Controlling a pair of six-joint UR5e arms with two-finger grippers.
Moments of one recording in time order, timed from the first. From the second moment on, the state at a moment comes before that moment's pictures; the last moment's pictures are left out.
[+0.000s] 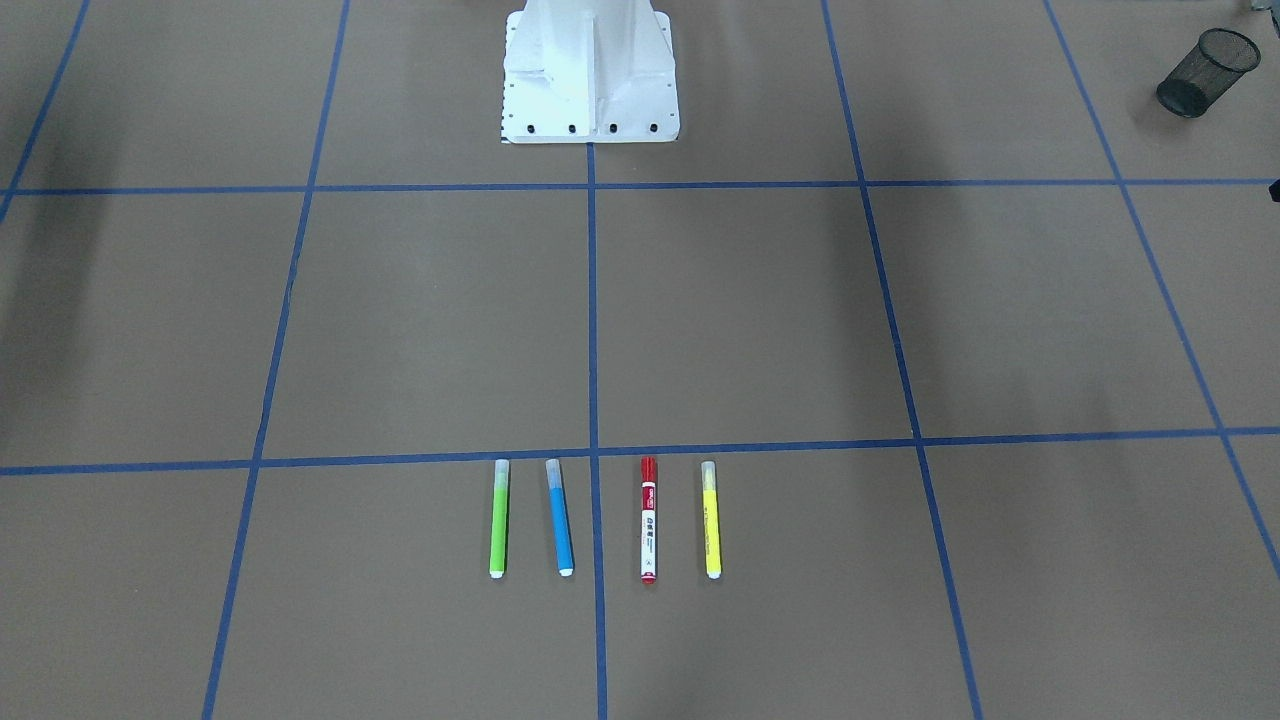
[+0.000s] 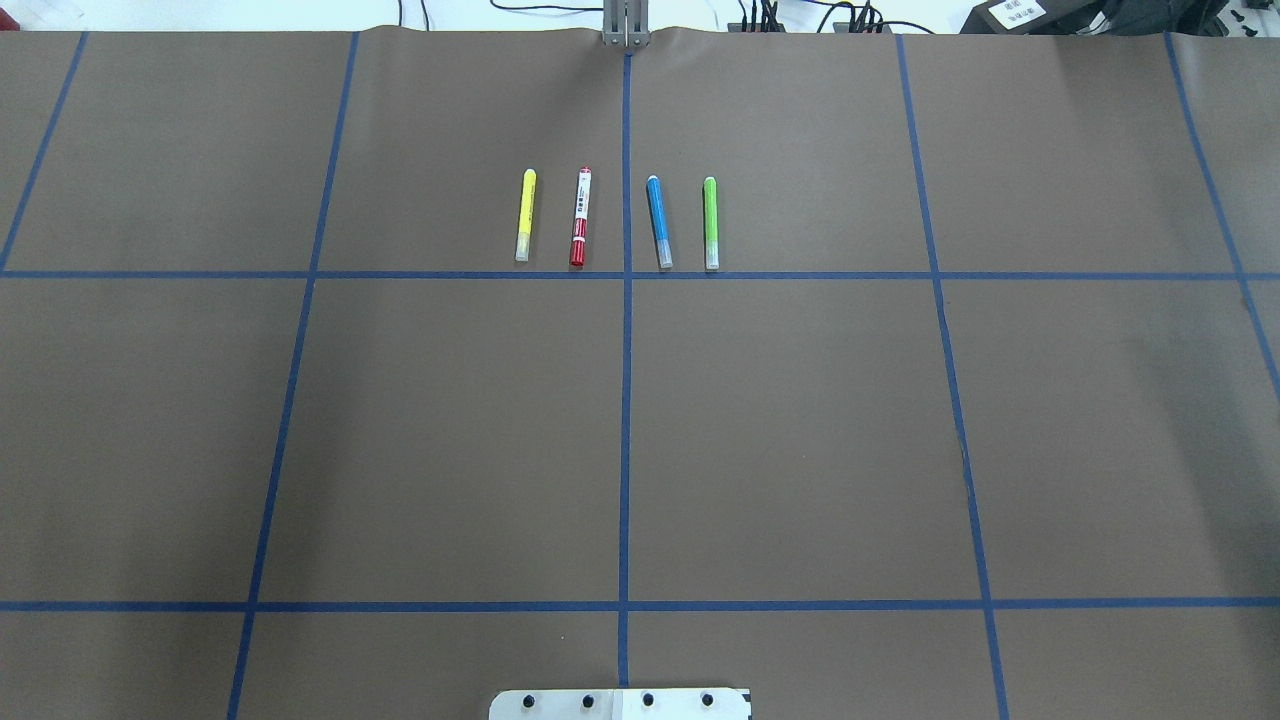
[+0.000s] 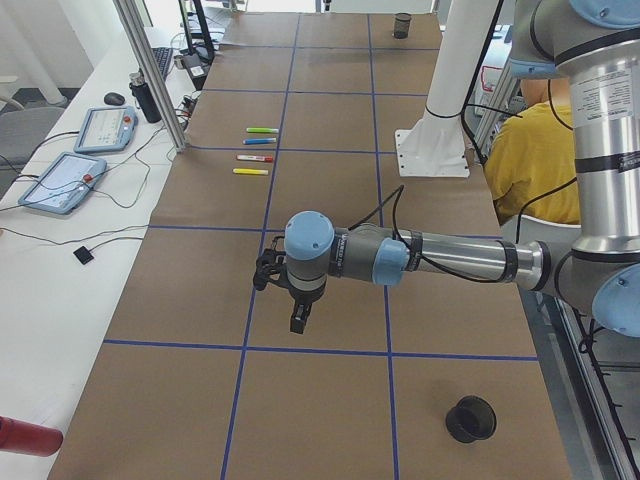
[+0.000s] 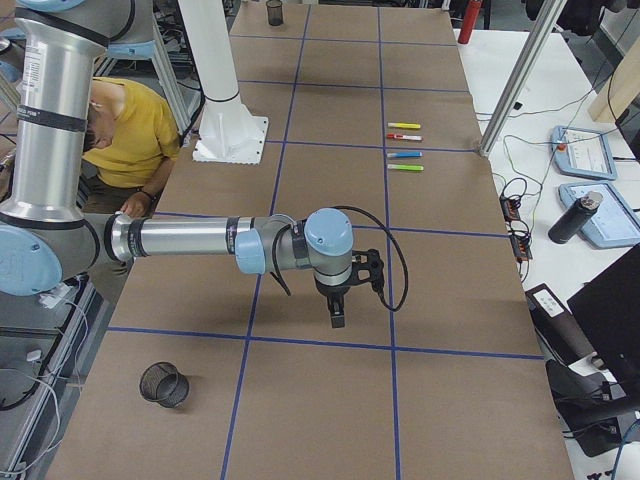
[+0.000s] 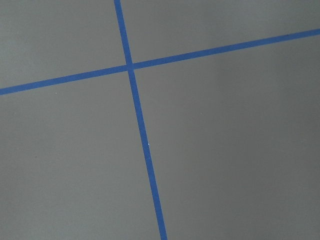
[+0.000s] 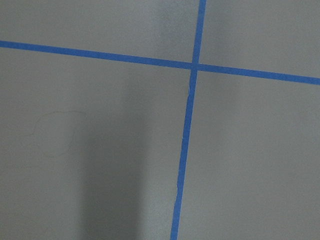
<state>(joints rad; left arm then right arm) -1.53 -1.39 -1.85 -1.64 -2.40 0.06 1.53 -1.77 1.83 -1.42 2.38 0.00</state>
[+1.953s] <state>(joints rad) -1.07 -2.02 -1.72 -1.78 -2.46 -0.55 1.21 -1.41 1.77 -1.23 2.31 0.38</state>
